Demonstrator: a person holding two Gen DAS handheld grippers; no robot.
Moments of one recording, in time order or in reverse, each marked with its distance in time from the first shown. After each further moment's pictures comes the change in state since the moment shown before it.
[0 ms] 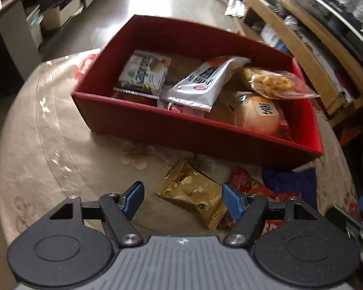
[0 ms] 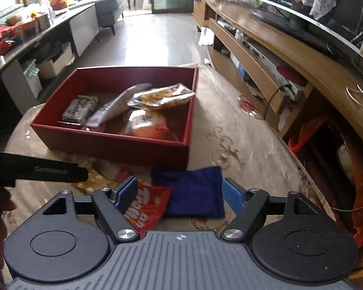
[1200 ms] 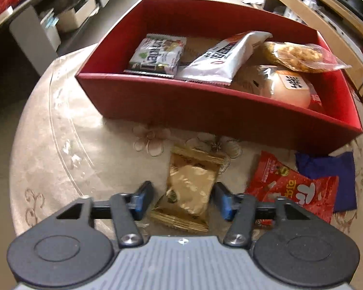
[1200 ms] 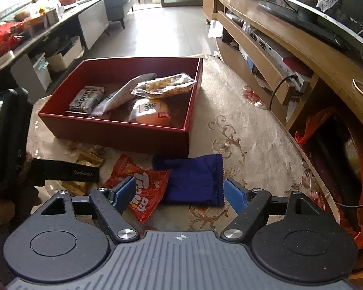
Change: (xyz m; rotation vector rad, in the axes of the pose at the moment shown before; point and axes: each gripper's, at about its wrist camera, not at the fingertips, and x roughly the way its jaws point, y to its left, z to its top) left arm 0.023 -0.015 -0.020 0.070 0.009 0.169; right arm -0.001 -0.015 -0.007 -0.012 0.038 0.068
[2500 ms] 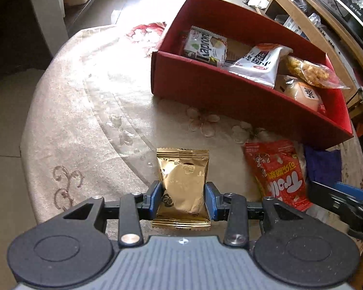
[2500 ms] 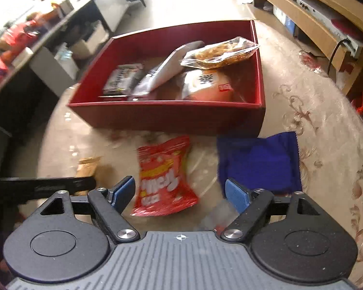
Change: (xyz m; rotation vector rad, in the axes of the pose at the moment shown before) left arm -0.021 0.091 -0.014 -0.095 0.069 -0.162; right arm 0.040 0.041 0.006 0.084 0.156 0.197
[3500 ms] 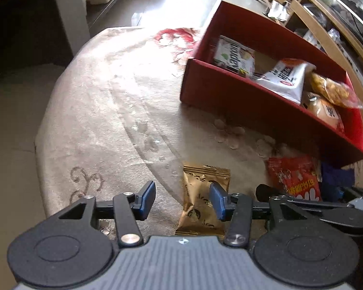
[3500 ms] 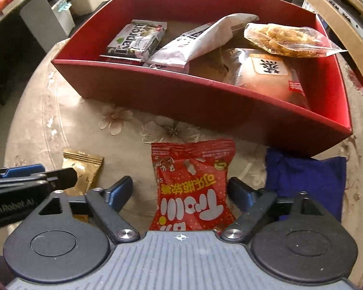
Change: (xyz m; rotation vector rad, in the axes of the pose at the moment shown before) left arm 0.001 0.020 0.004 -0.087 -0.039 0.054; right arm 0.077 0.056 0.014 -0.164 0.115 -0.105
